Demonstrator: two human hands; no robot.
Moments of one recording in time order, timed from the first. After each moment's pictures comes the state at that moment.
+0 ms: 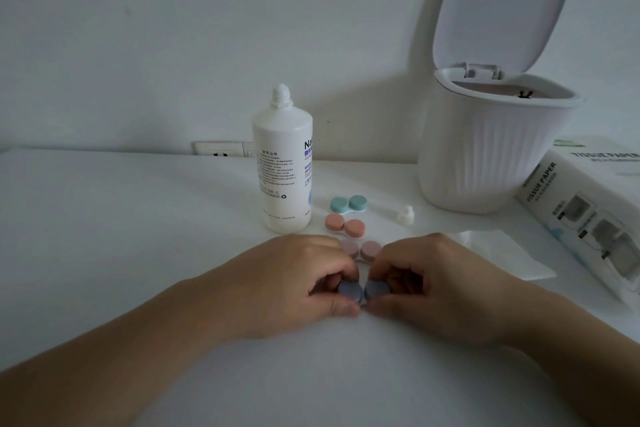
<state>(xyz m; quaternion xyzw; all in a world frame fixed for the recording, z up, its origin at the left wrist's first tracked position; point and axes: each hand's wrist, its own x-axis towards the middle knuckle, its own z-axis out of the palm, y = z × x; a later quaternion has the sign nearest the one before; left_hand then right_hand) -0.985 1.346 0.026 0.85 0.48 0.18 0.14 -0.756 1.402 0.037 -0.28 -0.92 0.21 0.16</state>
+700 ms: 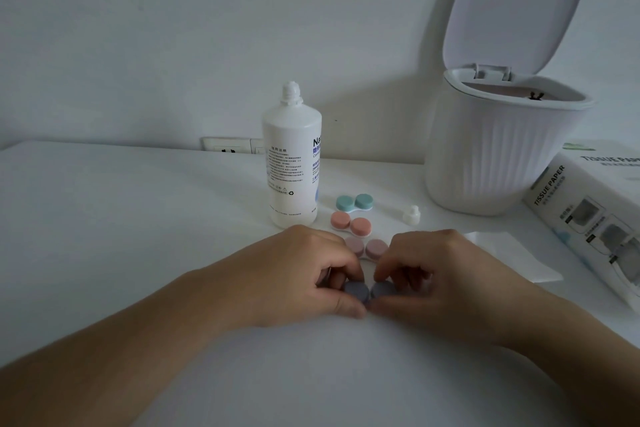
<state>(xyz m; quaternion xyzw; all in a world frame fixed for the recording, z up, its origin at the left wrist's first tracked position) -0.987 1.346 0.026 0.82 0.50 0.20 0.20 -0.757 1.397 0.039 -0.25 -0.93 0.17 0.20</state>
